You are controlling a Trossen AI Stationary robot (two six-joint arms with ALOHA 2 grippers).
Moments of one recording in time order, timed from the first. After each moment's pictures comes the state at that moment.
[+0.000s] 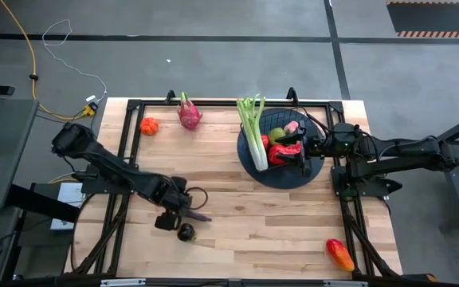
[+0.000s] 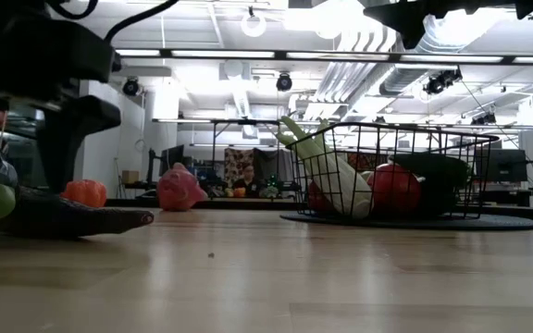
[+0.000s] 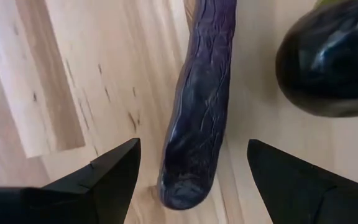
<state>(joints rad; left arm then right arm) -0.33 1.47 0.80 -0.67 -0.04 -0.23 -0.07 0.77 0.62 0.10 -0.06 0.18</state>
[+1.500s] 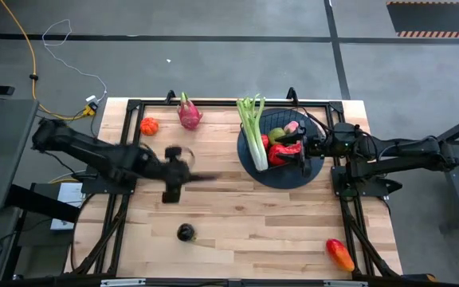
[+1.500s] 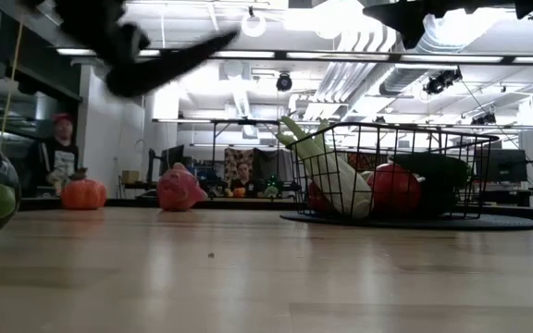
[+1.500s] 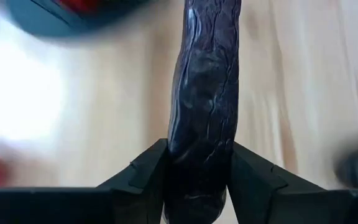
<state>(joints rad) -0.15 1.14 0.90 -0.74 -0.29 -0.16 -0.07 0.77 0.62 0.11 -0.06 0.19</state>
